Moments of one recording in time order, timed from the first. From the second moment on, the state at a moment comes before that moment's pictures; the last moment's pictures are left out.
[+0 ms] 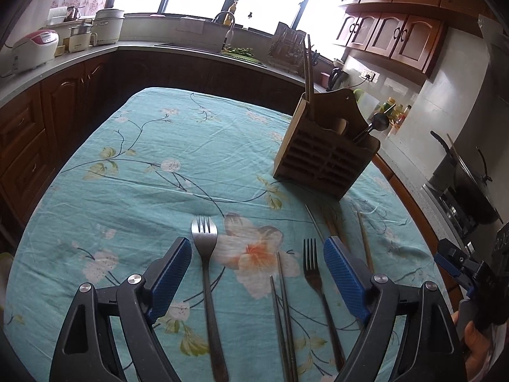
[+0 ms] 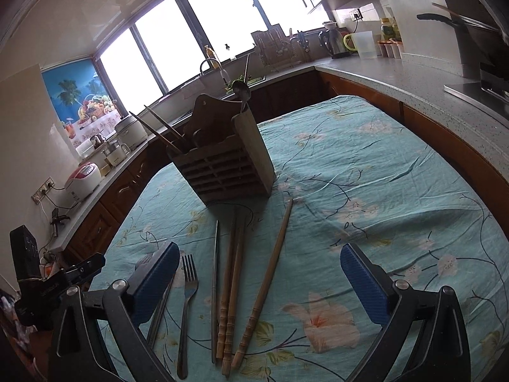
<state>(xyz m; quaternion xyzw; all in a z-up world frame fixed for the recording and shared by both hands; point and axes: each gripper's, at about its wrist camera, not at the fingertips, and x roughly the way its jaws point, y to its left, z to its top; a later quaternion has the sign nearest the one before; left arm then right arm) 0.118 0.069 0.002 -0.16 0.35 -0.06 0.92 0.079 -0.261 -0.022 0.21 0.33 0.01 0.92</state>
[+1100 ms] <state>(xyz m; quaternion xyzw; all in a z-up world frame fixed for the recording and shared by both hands) 0.182 0.001 -0.014 -0.09 0.41 -0.11 0.90 0.138 -0.264 -0.057 0.18 0.39 0.01 0.90</state>
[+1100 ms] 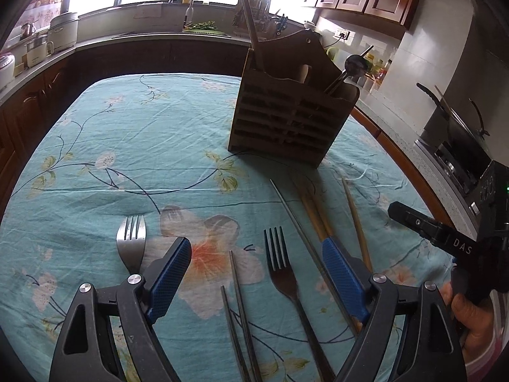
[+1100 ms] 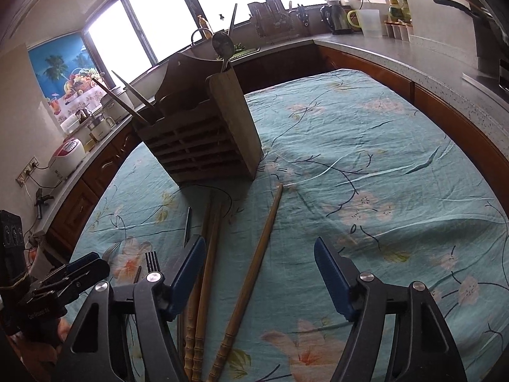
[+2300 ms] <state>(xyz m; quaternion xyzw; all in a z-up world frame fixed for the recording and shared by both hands) 0.228 -0.020 -0.047 -0.07 0.43 -0.18 0.88 0.192 -0.253 -0.083 0.13 0.44 -0.01 0.89</state>
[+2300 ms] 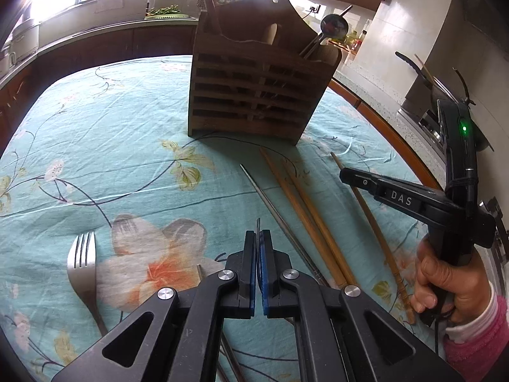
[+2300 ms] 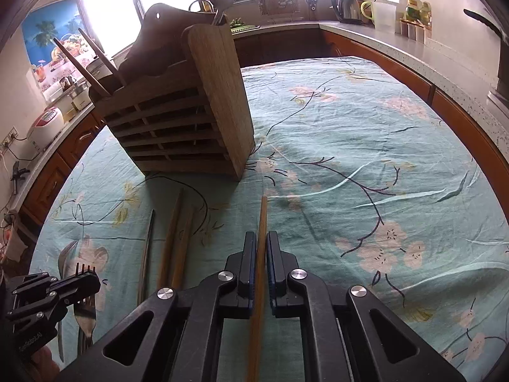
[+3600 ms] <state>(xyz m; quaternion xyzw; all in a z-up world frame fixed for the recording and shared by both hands) 0.163 0.057 0.063 -0.11 0.28 -0.14 0.94 0.130 -0.262 0.058 0.17 0.25 0.01 0.95</state>
